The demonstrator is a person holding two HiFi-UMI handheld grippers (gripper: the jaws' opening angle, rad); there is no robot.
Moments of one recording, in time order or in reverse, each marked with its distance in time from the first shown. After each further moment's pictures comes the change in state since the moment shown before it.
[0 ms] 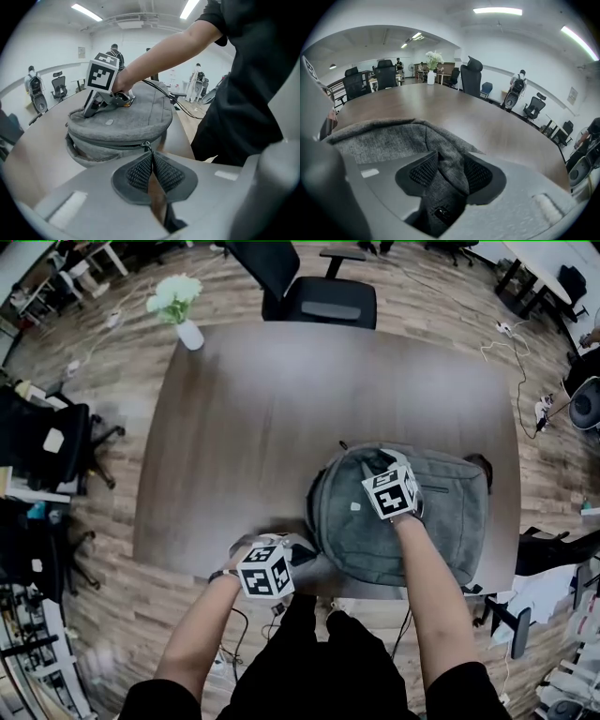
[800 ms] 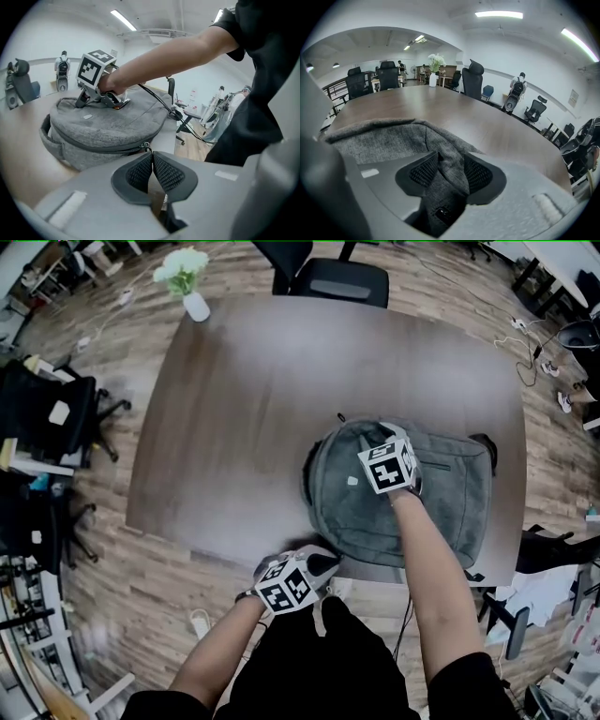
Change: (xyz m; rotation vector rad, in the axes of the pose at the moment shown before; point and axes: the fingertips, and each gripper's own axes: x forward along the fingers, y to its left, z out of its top) left arm 0.056 -0.062 0.047 -0.329 -0.192 0.128; right arm -0.002 0.005 0.005 -0.022 -0.038 0.007
